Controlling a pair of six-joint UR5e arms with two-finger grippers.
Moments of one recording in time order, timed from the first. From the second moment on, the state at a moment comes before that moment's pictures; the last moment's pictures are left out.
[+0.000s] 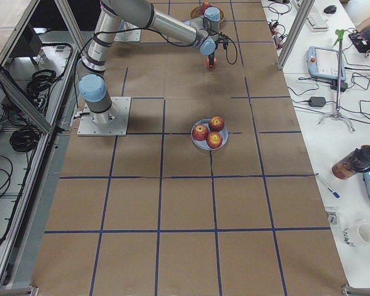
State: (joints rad) left arm -1.54 -1.54 -1.56 -1.68 1.55 0.18; right arm 1.95 -0.96 1.58 -2.28 -1.58 0.44
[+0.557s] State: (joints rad) left arm -1.54 -1.54 -1.56 -1.68 1.55 0.18; right arm 1.94 -0.99 1.57 -2.27 -1.58 0.43
